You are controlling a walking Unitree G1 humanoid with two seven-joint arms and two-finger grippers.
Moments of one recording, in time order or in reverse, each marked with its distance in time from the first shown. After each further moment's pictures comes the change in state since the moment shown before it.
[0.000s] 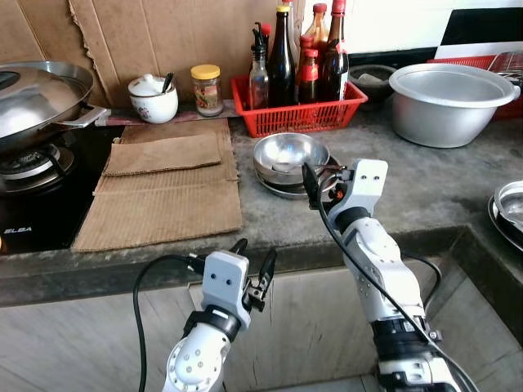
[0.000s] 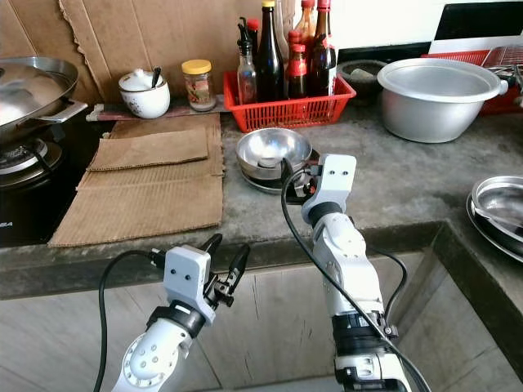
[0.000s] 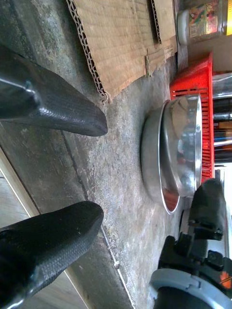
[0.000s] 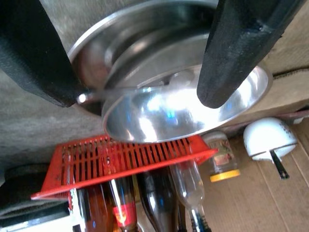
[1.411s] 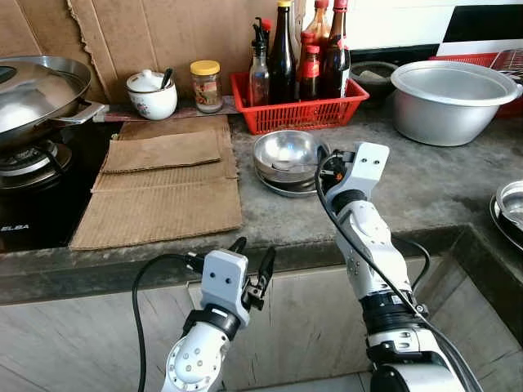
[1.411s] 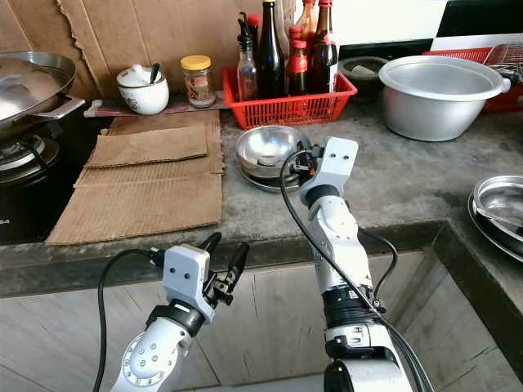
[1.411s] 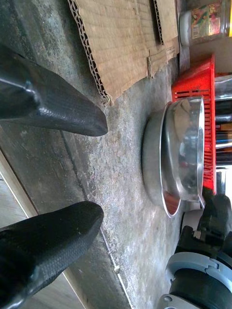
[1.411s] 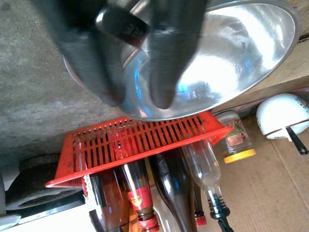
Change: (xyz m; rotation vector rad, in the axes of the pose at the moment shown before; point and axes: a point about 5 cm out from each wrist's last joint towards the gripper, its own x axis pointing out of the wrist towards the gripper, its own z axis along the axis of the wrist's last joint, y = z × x) left arm 0.001 0.001 0.001 0.003 -0.004 0.005; right arm 0.019 0.000 0.008 0.041 -0.056 -0.063
